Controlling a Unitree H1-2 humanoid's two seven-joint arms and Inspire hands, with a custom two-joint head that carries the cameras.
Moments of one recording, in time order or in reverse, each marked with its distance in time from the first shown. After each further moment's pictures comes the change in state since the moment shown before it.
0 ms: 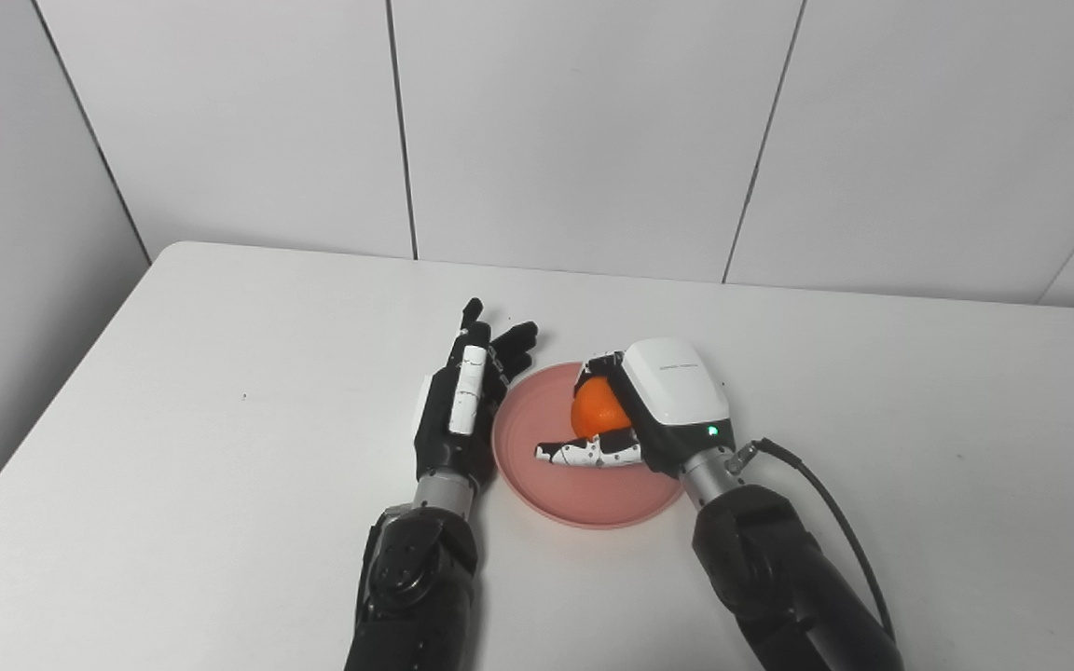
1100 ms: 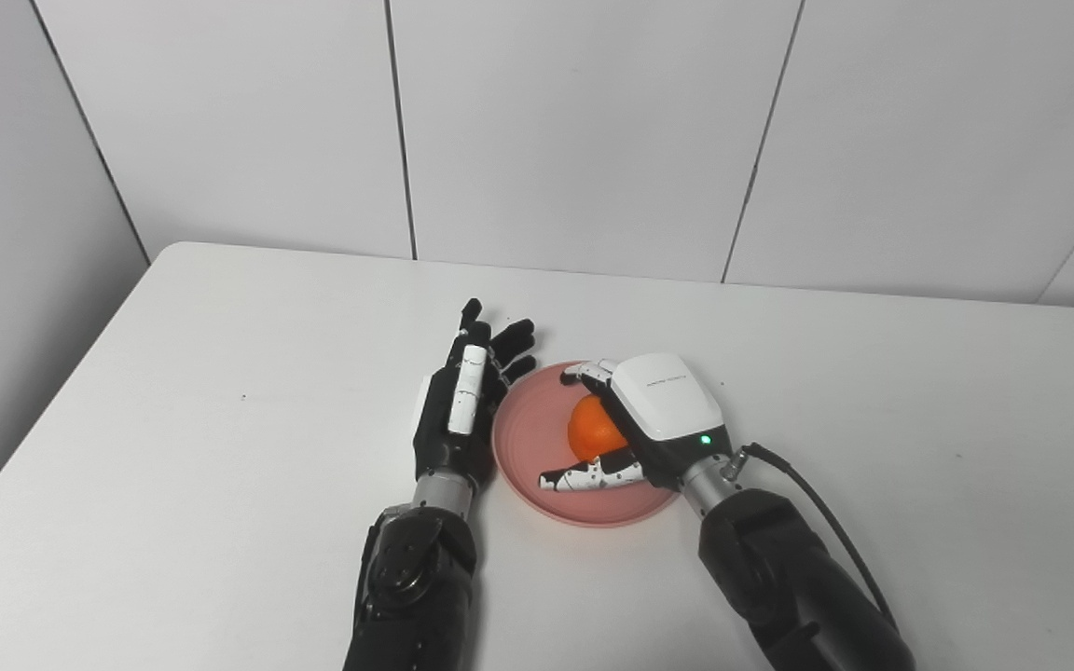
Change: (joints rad) left arm 0.001 0.000 0.000 -0.008 0.000 0.011 0.002; right arm -0.005 -0.037 0.034 0.000 -0.077 0.002 0.083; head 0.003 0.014
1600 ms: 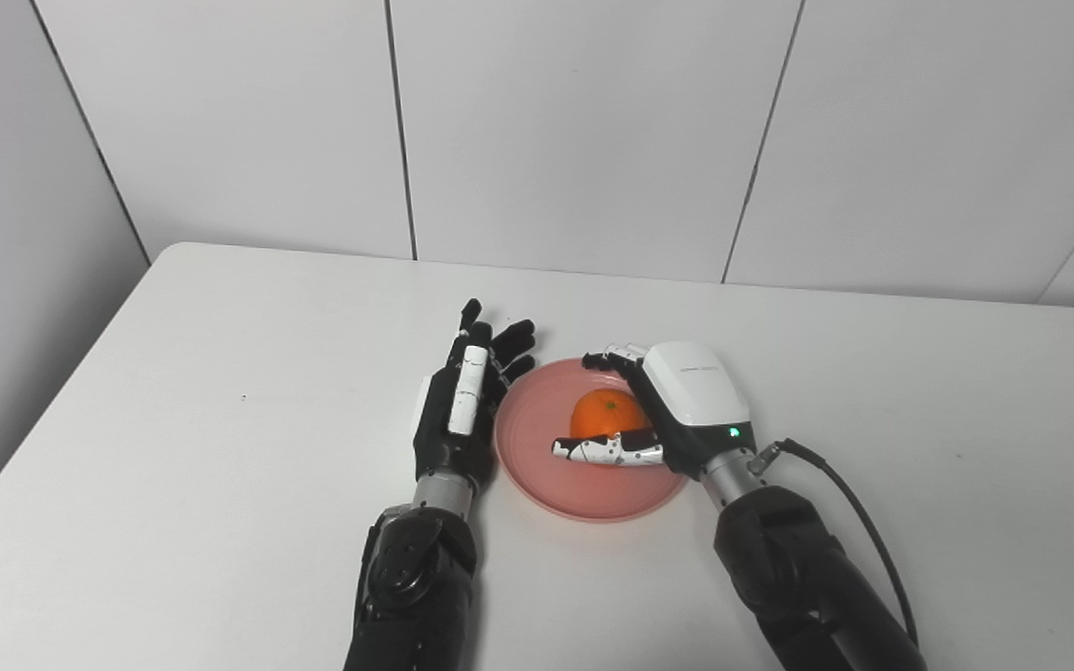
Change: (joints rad) left arm -0.001 0.000 0.003 0.000 0.000 0.000 0.002; right arm 0.023 0.036 -0.124 -0.069 0.187 -0.004 -0.050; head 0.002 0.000
